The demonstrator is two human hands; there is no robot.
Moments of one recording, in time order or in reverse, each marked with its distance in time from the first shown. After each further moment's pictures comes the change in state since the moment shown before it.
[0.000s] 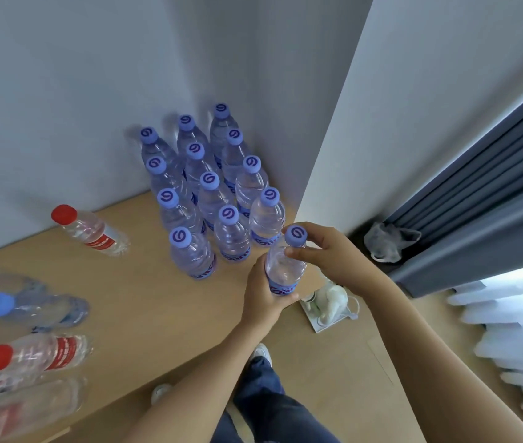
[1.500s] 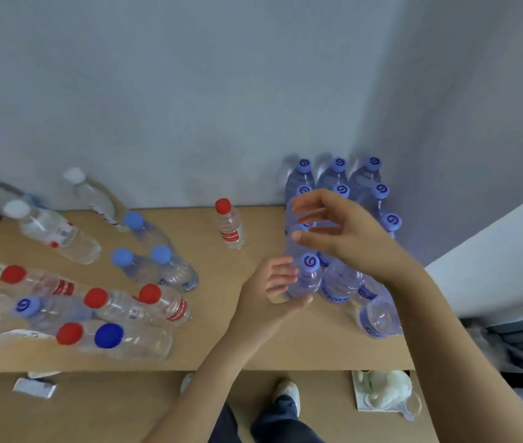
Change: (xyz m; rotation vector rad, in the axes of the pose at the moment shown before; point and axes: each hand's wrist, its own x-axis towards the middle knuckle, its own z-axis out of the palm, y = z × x) left_hand -0.046 0.071 -0.178 -0.294 0.309 -0.067; right_hand 0.057 -0.164 0.097 -0.090 -0.359 -0.389
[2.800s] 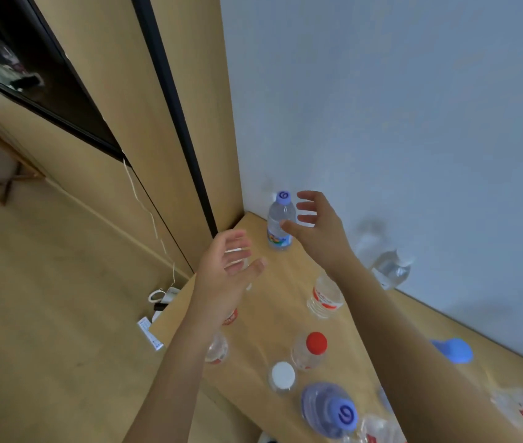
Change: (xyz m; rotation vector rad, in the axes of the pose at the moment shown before) left_hand -0.023 0.018 -0.549 -0.060 0.814 -0.014; right_hand 0.314 -0.164 0.513 -0.020 -0.187 -0.103
